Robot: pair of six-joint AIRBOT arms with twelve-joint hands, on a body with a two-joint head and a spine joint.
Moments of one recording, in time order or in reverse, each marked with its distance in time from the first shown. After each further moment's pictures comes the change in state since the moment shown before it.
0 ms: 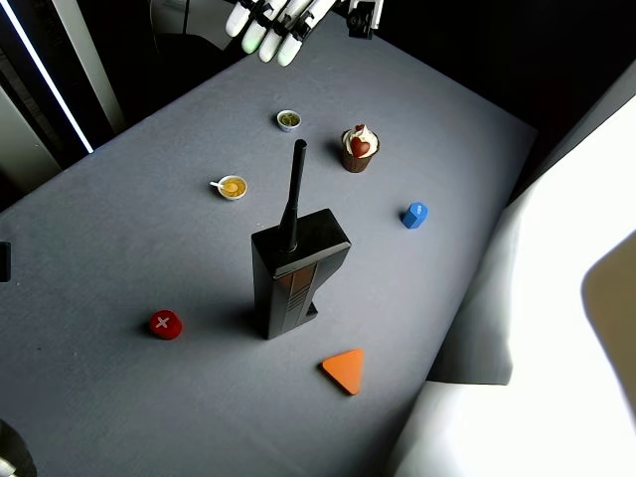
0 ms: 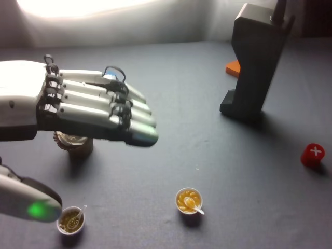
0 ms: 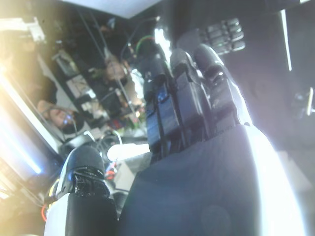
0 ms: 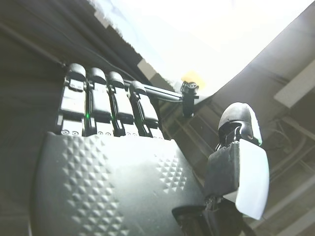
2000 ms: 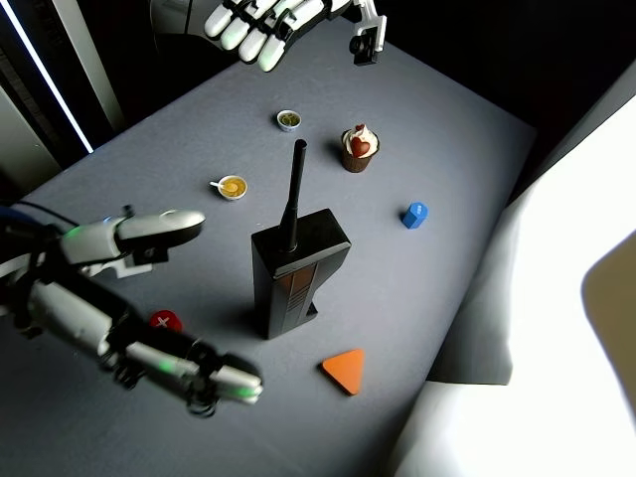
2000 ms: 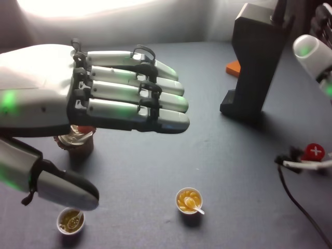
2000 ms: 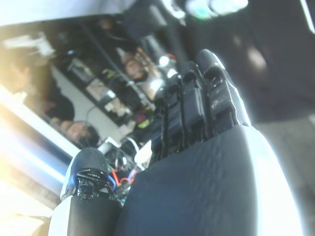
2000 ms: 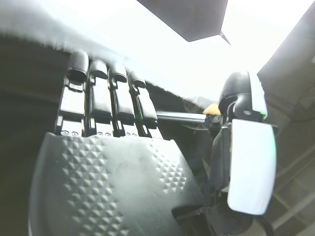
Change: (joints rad) left arm 0.000 -0.142 0.087 -0.065 -0.089 0.330; right arm 0.396 -0.444 0.350 0.037 -0.193 0.005
